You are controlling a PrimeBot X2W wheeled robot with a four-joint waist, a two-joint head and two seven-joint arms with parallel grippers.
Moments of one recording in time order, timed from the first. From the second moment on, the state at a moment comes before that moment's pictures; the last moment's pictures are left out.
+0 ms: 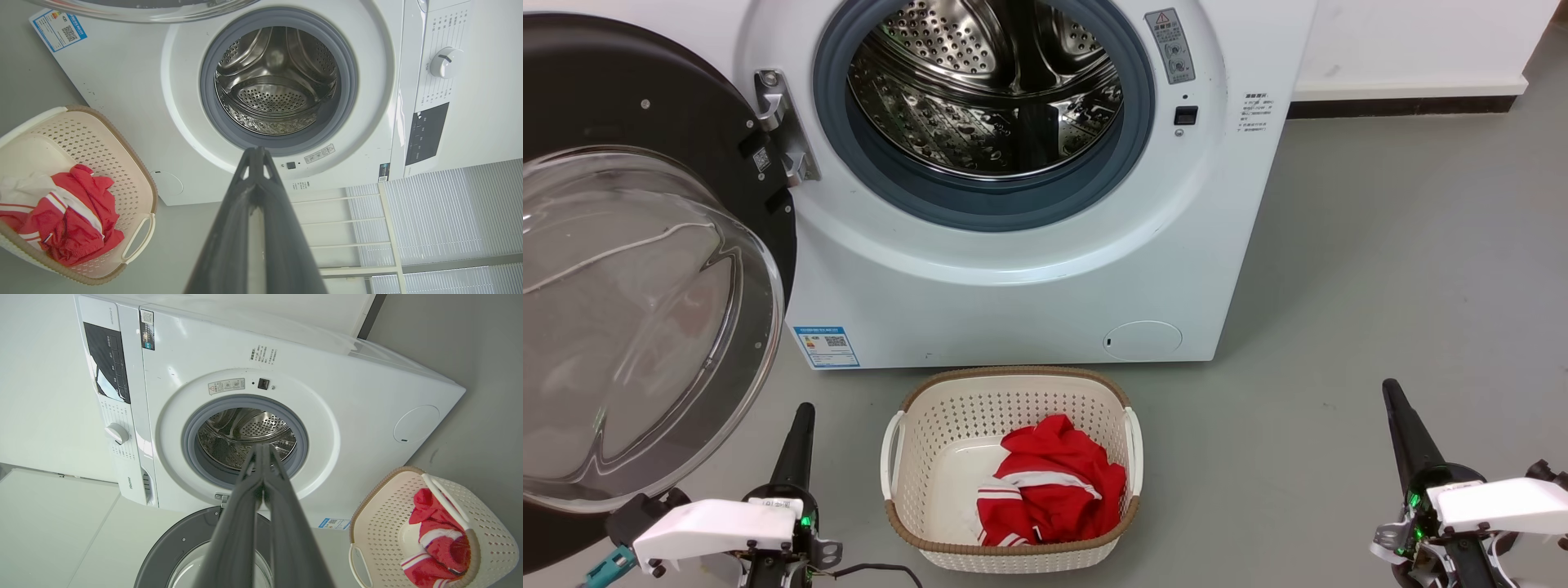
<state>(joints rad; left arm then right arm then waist) -0.07 0.05 0.11 0.22 -1.35 -0.11 0.05 -0.06 -0.08 -0.05 0.21 1.39 0.13 0.03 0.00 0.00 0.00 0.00</state>
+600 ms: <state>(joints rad) -0.09 0.05 0.11 0.23 -1.50 -0.12 0.09 -0.08 -0.08 -0.07 0.23 1.53 0.13 0.06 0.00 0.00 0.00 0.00</state>
